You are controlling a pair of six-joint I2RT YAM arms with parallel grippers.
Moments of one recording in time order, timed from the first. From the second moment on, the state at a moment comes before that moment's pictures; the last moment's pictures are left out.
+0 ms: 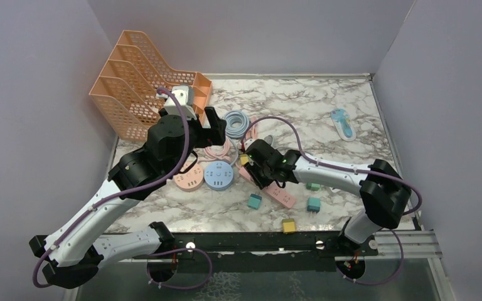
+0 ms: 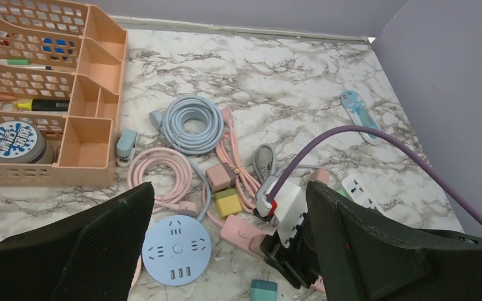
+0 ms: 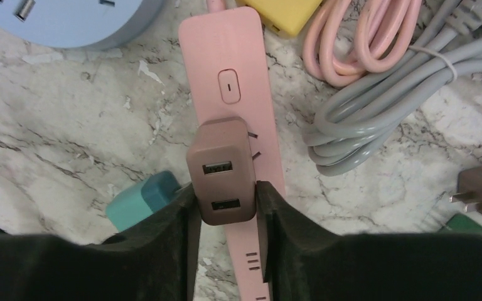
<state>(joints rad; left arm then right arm) -0.86 0.96 1.31 -0.63 -0.53 -0.47 0.95 1.59 1.04 -0.45 0.13 0.18</state>
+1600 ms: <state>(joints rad) -0.86 0.97 1.30 -0.64 -0.51 -0.48 0.80 1.25 1.12 -0.64 0.38 0.64</state>
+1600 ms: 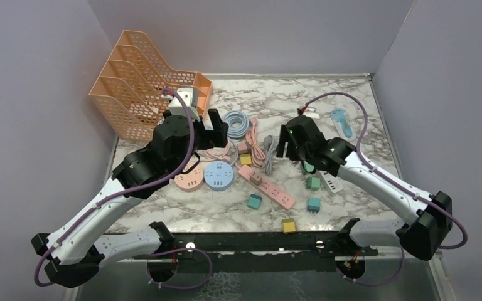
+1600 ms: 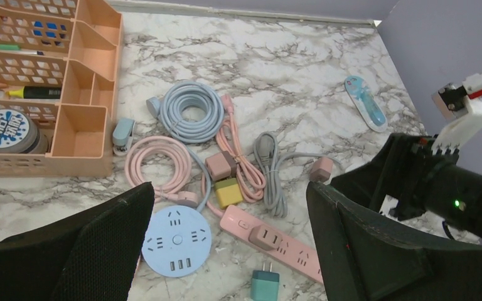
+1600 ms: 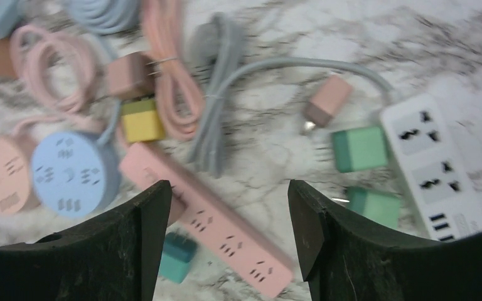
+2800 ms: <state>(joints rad) -0.86 1.09 1.07 -0.49 -0.30 -0.66 0.48 1.69 1.04 -0.45 0.35 0.66</state>
